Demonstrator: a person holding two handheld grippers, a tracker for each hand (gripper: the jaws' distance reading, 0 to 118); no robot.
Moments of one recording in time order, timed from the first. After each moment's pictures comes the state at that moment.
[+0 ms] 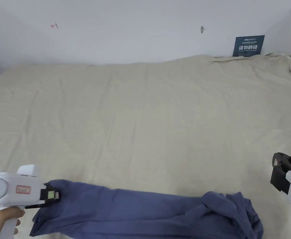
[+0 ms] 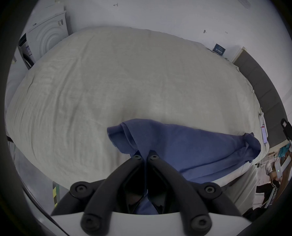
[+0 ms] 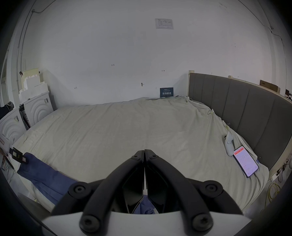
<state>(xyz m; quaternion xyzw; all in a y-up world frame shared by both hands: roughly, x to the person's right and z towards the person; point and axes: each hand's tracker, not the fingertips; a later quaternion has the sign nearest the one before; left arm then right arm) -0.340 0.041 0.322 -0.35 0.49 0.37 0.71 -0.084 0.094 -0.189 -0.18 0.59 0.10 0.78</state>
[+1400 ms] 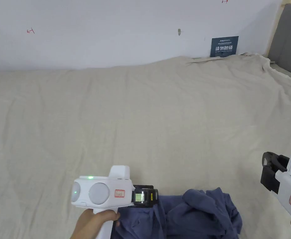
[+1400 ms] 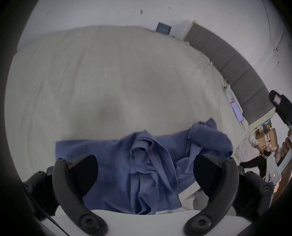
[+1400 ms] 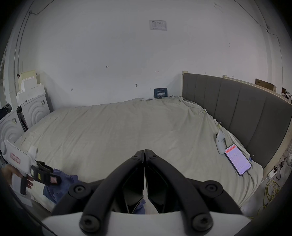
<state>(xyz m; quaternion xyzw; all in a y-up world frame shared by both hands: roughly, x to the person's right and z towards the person) -0.281 0.009 0.104 -0.33 0.35 0.33 0.81 -0.055 0.094 -0.207 -0.18 0.58 0.10 0.79</state>
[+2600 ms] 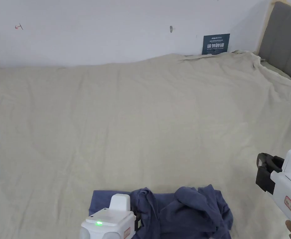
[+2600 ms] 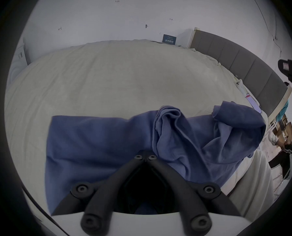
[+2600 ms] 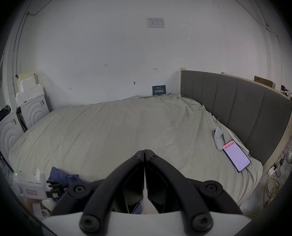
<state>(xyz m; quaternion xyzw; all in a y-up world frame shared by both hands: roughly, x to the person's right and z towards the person) -0.229 -0.085 0.082 -0.33 0.41 0.25 0.81 -0.046 0.084 -0.220 -0.19 0.57 0.10 0.79</state>
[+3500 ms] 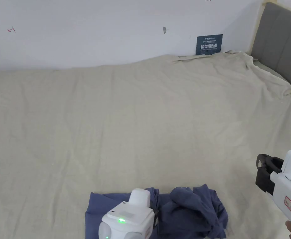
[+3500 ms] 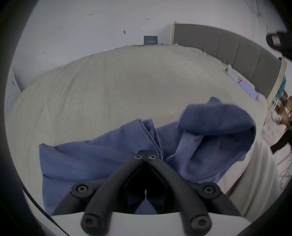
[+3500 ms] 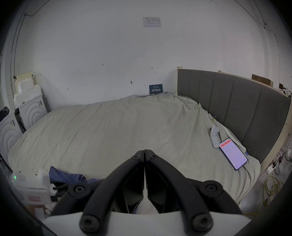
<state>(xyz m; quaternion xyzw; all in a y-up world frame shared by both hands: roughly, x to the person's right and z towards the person) -0.204 -0.043 0.042 -0.33 0.38 0.19 0.84 -0.037 0.086 -0.224 -0.19 0.56 0.10 0.80</state>
